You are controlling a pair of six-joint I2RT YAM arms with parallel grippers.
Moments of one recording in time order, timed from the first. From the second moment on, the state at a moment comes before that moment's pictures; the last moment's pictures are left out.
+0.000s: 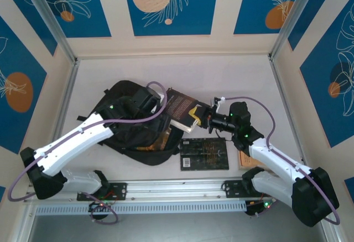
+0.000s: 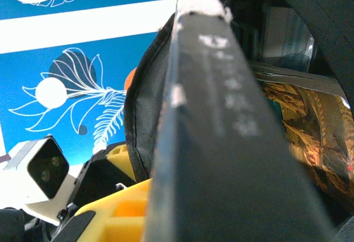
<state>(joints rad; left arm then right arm) -0.91 1.29 1.35 -1.02 -0.12 -0.44 0.48 0.99 0.47 0.33 -0.65 1.55</state>
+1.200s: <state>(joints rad) -0.67 1.24 1.57 -1.14 -0.02 -0.36 0.75 1.43 0.82 0.16 -0.59 1.25</state>
